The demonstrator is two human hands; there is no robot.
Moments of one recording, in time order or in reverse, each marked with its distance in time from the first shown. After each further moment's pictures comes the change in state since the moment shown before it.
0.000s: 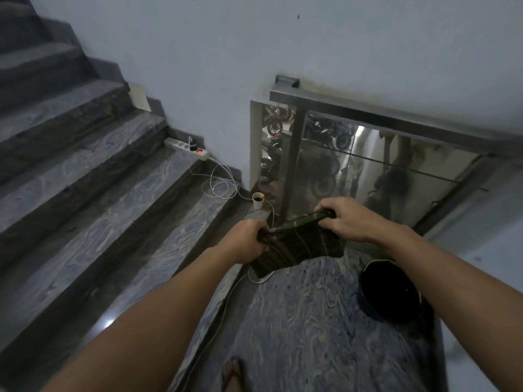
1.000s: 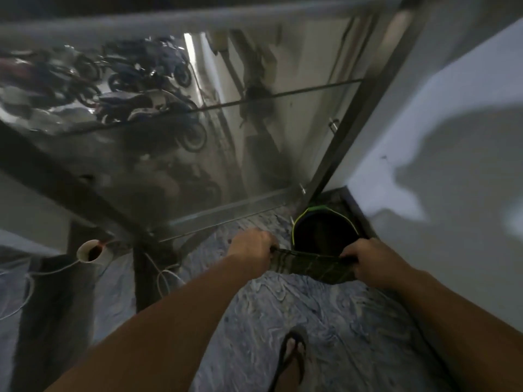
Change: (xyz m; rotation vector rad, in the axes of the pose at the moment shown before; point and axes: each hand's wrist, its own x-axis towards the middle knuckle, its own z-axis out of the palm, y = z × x) left_hand 0.466 0.079 0.295 0.519 -0.481 0.604; right_hand 0.042 0.438 0.121 0.144 0.009 0.953
